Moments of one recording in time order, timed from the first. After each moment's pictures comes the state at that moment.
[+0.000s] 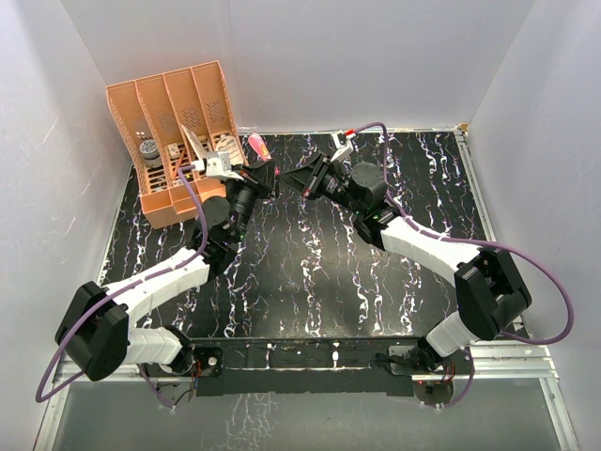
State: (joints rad) left arm -0.68 1.27 0.75 0.80 -0.34 -0.49; right arm 0.61 1.51 1.01 0.62 -0.34 0.93
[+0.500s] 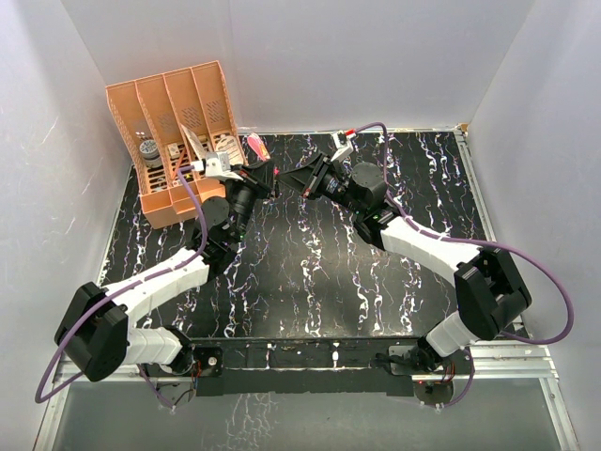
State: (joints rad) left arm -0.68 1.27 0.75 0.80 -0.35 -0.49; right arm 0.61 1.51 1.01 0.63 -0.34 0.95
